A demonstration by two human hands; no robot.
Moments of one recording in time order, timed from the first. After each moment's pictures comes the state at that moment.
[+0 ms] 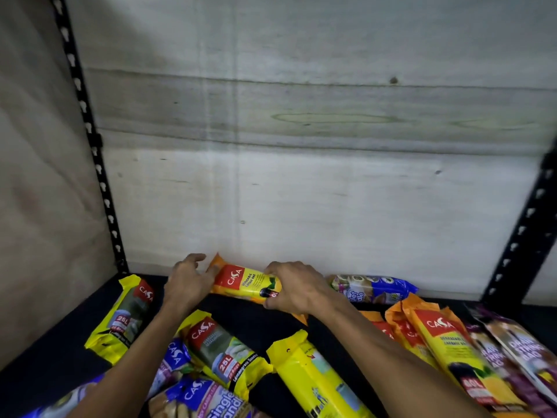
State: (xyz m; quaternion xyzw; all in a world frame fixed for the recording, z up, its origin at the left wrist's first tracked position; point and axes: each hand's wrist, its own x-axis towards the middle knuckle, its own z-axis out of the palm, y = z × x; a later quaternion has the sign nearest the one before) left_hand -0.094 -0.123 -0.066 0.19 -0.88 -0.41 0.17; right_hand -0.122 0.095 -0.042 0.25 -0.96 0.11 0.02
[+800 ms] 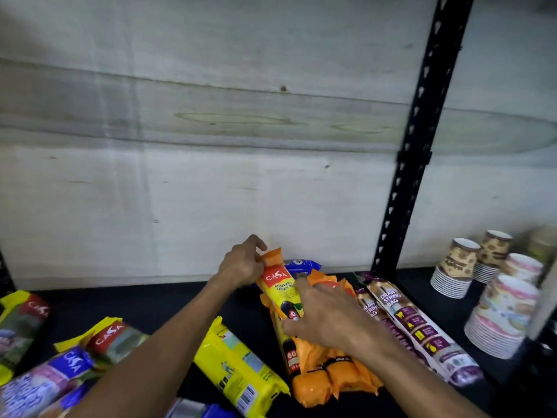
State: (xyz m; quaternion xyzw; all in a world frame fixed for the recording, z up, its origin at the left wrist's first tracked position) left_hand -0.125 0.096 -0.035 -0.08 -0.94 -0.34 0.02; right_hand 0.013 0.249 -0.012 0.05 -1.00 0.08 -0.01
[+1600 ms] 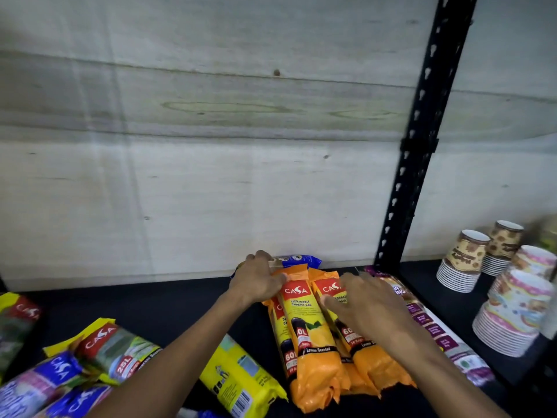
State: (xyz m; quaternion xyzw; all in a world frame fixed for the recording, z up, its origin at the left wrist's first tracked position) left_hand -0.106 0.128 -0.055 -0.06 -0.94 -0.34 -0.02; right_hand 0.003 0.304 -0.020 -0.09 -0.99 0.10 0.01
